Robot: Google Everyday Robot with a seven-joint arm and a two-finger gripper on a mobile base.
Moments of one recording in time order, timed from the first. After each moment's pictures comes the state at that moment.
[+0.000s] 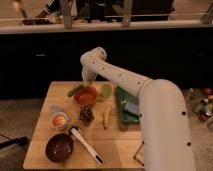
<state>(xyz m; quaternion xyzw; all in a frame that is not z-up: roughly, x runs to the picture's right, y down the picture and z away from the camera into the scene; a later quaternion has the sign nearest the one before) -0.112 -0.028 0.892 -0.22 -0.16 -0.04 0.96</state>
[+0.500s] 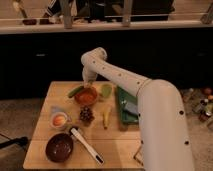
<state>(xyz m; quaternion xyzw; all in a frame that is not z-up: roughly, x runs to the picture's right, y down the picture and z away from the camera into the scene) -0.108 -0.023 0.891 -0.23 -0.16 -0.05 0.96</state>
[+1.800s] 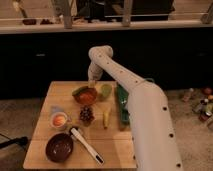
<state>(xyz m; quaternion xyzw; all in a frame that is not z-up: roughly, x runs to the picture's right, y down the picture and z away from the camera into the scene) -0.083 -0.022 0.915 -0.31 -0.17 -0.01 0.93</state>
